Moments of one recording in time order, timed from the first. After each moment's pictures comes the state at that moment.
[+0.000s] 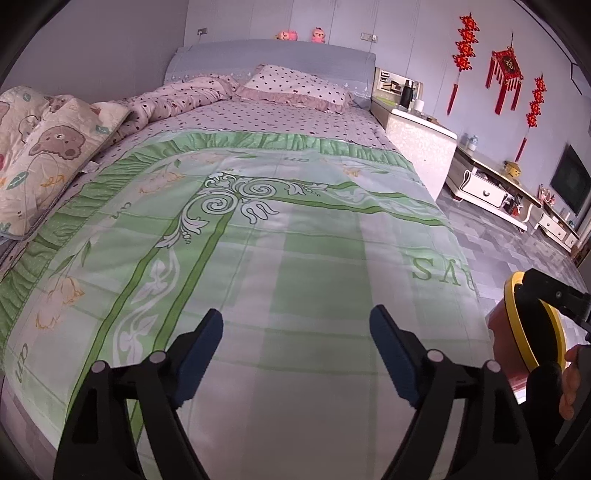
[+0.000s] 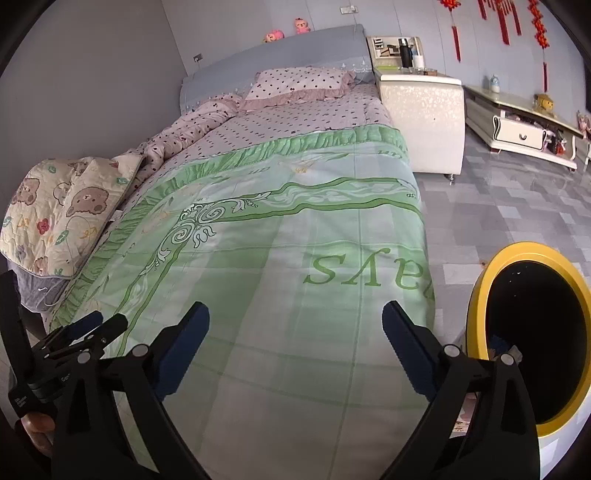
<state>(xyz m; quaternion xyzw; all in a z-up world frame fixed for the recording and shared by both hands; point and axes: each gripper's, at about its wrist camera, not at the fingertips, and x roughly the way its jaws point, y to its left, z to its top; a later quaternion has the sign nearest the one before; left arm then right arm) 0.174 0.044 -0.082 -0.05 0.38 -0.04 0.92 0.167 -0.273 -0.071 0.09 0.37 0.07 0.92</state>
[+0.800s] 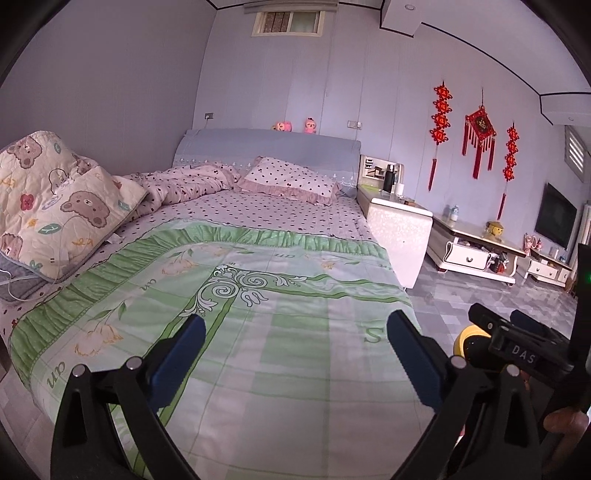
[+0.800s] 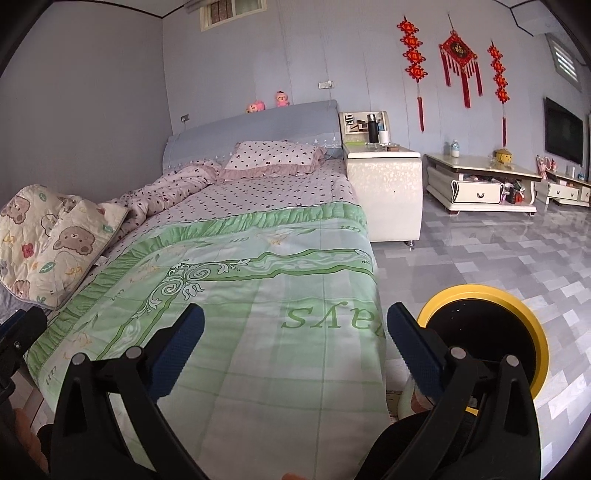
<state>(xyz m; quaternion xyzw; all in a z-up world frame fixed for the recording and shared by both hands) 0.053 0.023 0.016 -0.06 0.21 -0.04 0.98 0.067 -0.271 -0.010 0.07 0.23 -0.01 0.97</state>
